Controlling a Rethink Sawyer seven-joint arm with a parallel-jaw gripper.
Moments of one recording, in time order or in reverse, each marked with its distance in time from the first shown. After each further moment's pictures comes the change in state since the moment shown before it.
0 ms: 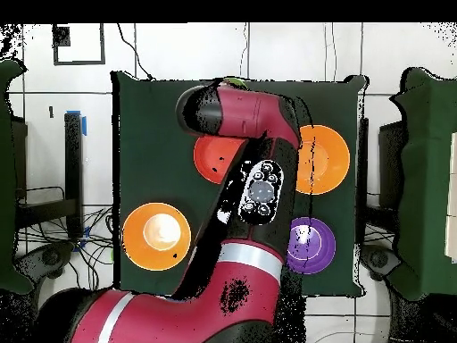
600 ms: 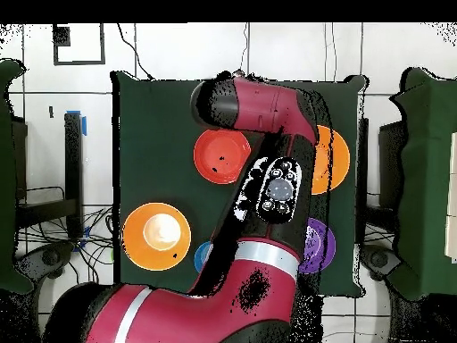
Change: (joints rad) arm -0.039 0.003 0.004 -0.038 -0.001 0.000 0.000
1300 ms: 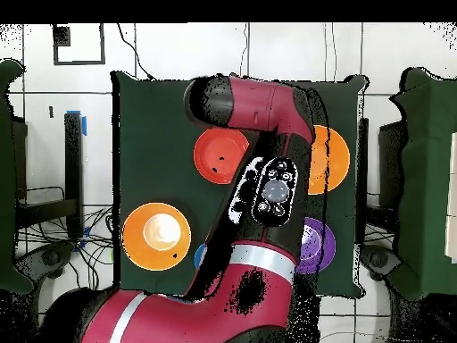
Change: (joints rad) arm 0.013 -0.022 0.005 0.000 0.006 0.100 0.000
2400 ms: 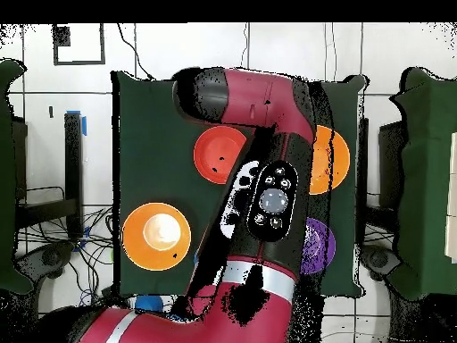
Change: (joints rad) arm 0.010 -0.062 0.000 0.000 0.000 0.082 0.000
